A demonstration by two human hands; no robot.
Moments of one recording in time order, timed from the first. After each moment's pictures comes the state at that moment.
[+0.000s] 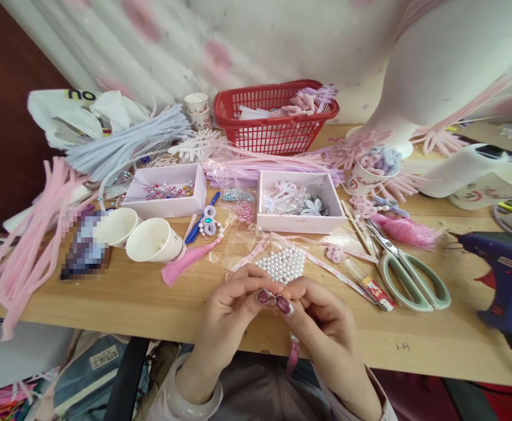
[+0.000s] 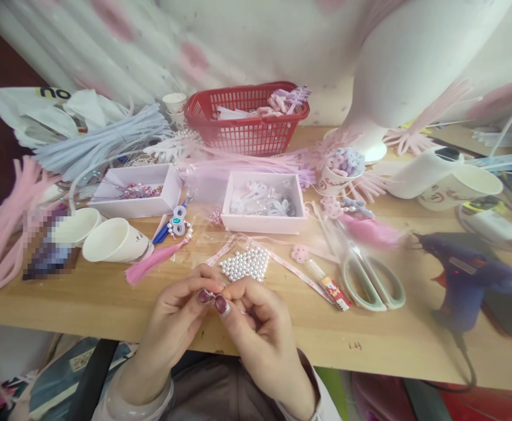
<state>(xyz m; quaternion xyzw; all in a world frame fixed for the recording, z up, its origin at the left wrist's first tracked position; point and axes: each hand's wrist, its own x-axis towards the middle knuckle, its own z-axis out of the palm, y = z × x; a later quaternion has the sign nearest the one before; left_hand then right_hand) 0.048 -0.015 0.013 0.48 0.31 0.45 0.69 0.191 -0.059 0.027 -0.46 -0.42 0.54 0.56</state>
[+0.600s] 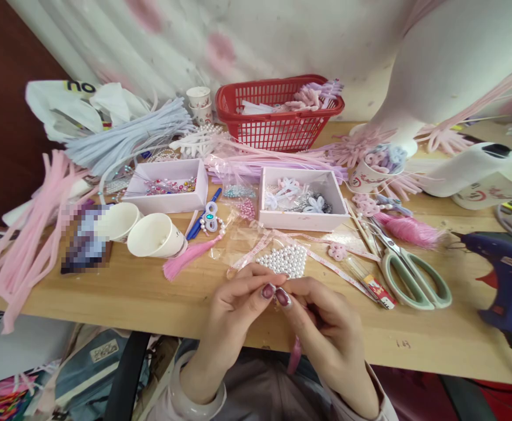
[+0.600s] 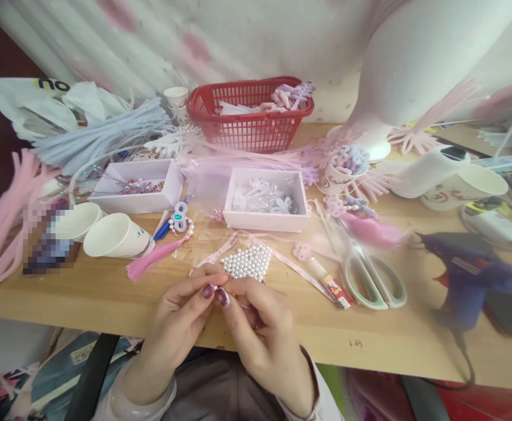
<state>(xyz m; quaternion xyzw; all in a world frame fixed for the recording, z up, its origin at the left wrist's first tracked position) 0.056 -0.021 0.019 0.39 0.34 0.47 0.72 0.196 -0.058 0.029 -0.51 -0.57 0.39 0.52</state>
